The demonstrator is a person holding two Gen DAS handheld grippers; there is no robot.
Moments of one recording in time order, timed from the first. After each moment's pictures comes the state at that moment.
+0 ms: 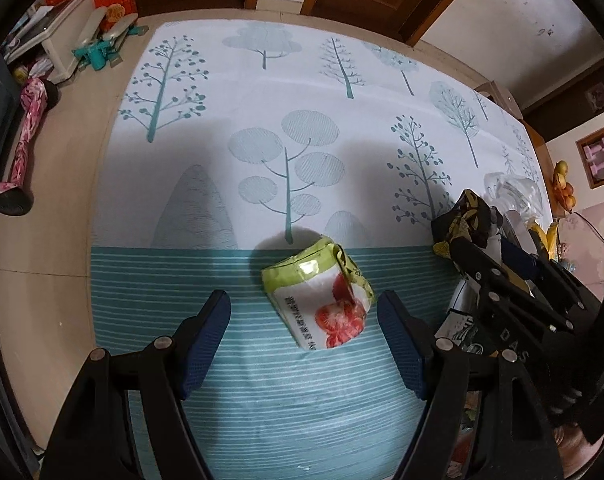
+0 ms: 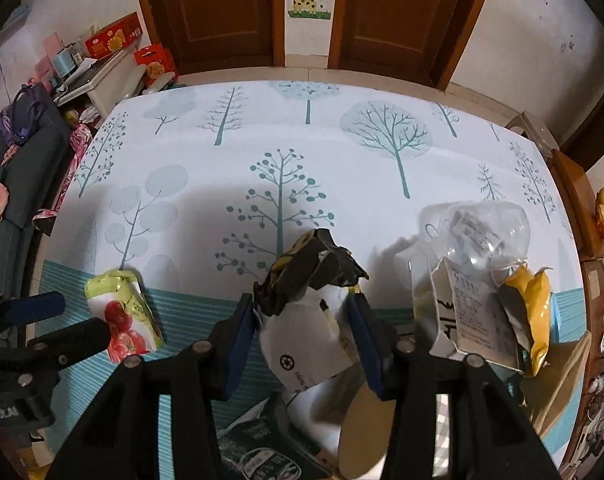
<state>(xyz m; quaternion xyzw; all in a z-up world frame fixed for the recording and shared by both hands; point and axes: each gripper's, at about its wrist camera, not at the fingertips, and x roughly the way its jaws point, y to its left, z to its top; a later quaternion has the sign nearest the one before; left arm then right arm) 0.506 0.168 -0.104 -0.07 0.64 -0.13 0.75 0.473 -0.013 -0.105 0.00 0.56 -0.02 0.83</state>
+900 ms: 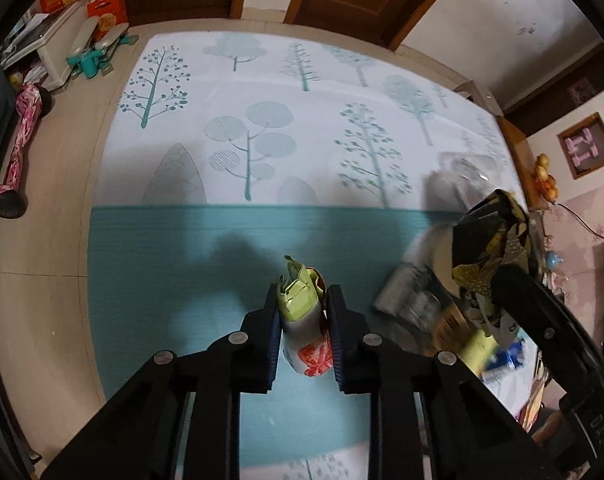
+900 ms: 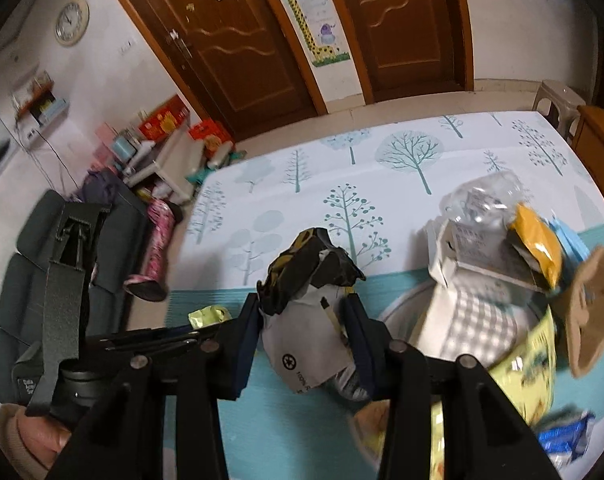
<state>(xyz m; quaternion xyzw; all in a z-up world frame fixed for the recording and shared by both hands) 0.448 0.154 -0.061 -0.07 0.62 -0.16 0.77 0.380 -0.030 -0.031 0.18 0.46 0.06 0.87</state>
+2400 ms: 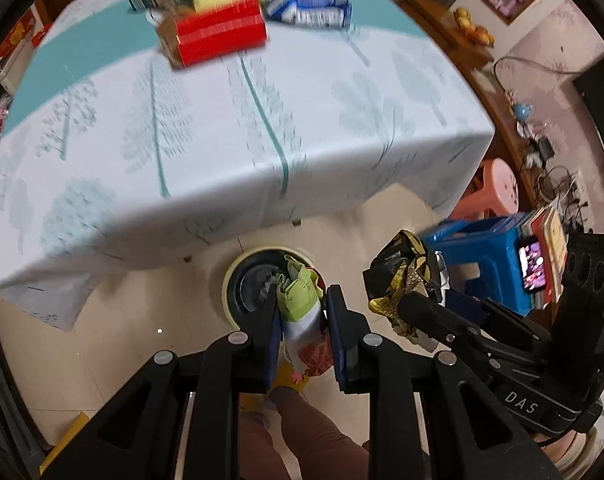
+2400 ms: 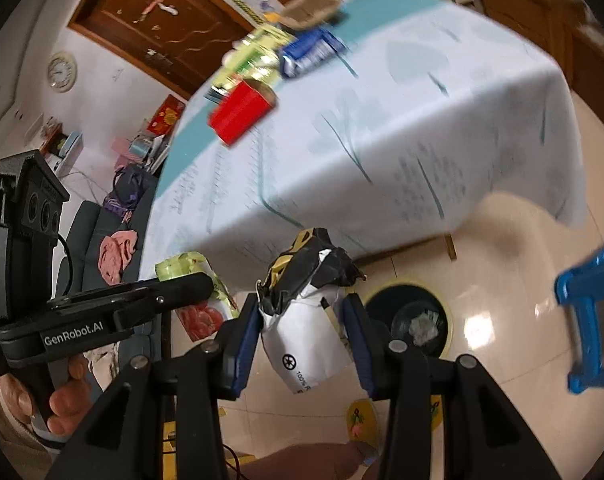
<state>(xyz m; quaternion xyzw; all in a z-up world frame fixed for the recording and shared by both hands) 0.000 -0.005 -0.087 0.05 0.64 -0.23 0.73 -0.070 -0.166 -0.147 0.32 0.50 0.07 0.80</state>
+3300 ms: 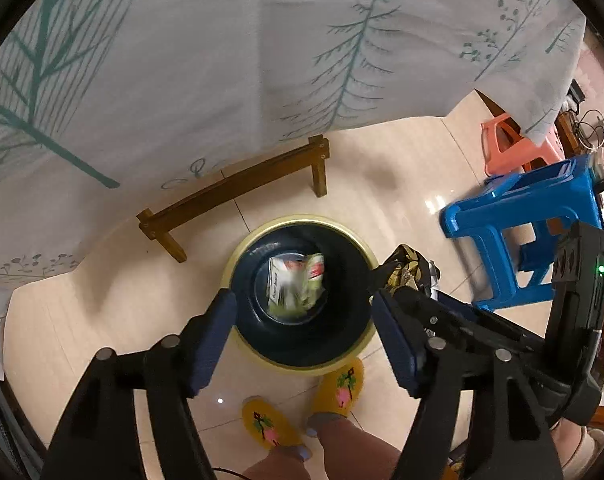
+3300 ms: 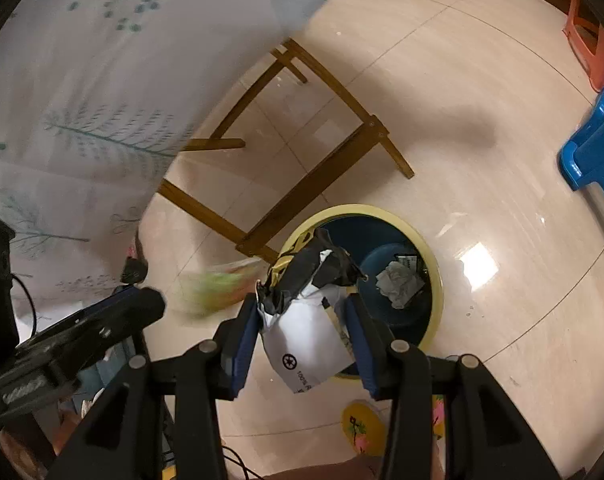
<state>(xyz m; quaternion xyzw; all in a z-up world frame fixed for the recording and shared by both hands) -0.005 -0.020 -0.311 0.12 0.63 -0.24 0.73 -0.092 -0.166 -0.399 0.41 0.53 -0.04 0.74</state>
